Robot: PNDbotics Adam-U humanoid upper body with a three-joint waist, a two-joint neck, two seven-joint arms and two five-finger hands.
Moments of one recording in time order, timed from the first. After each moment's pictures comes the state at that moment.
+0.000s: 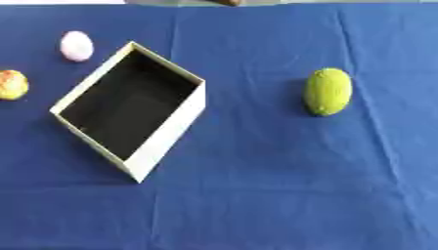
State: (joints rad) left arm -0.46 0.68 0.12 -1.90 -0.15 -0.31 0.40; right arm -0.13 -0.79 -0.28 -1.98 -0.05 -0.60 -0.01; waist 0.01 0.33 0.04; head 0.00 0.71
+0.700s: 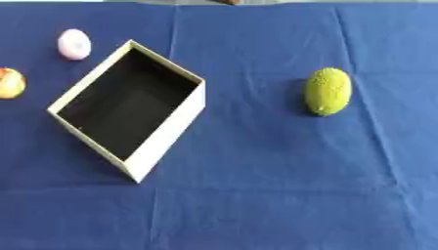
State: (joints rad) left arm -0.36 0.57 0.15 -1.98 -0.01 -0.39 0.47; right arm -0.06 -0.95 -0.22 -1.98 0.40 -0.61 0.01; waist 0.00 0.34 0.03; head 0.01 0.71
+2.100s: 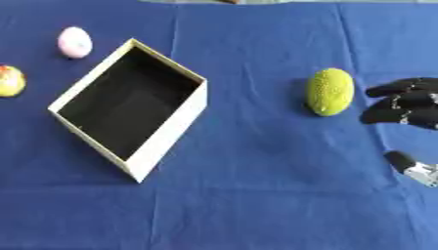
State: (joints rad) left arm -0.36 0.56 0.14 -1.98 0.00 -0.35 0.41; right arm -0.06 -1.06 -0.05 -1.98 0.46 -0.67 0.21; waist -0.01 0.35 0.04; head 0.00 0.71
